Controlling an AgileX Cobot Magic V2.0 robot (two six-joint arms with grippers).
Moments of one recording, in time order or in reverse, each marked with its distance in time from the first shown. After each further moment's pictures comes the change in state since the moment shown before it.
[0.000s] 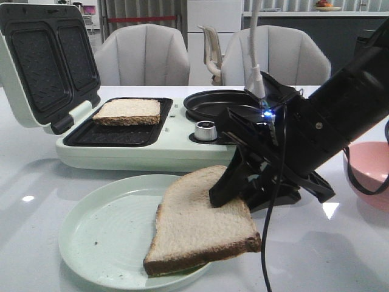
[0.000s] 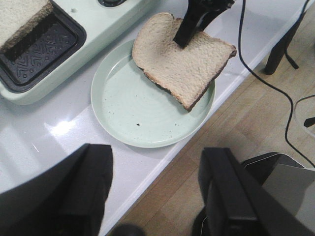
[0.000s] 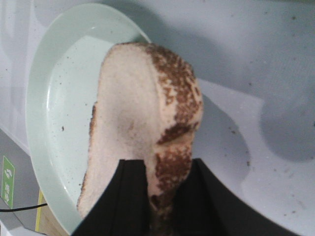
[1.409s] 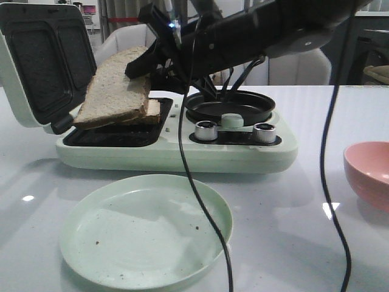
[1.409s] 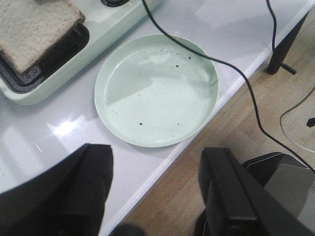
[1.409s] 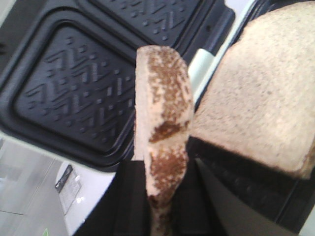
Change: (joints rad) left arm 0.000 0.000 0.000 0.006 -0.002 0.000; right arm 0.089 0.308 -0.601 0.515 0.012 -0.384
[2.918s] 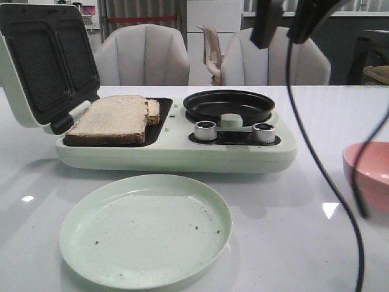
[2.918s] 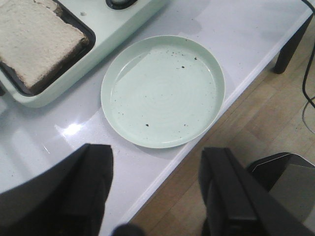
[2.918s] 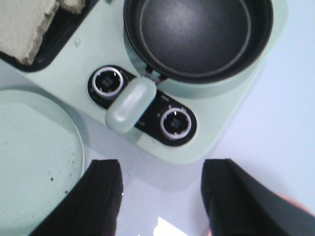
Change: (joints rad) left arm 0.000 0.000 0.001 0.028 0.002 0.000; right arm 0.005 -0.543 0.036 -1.754 0.296 1.135
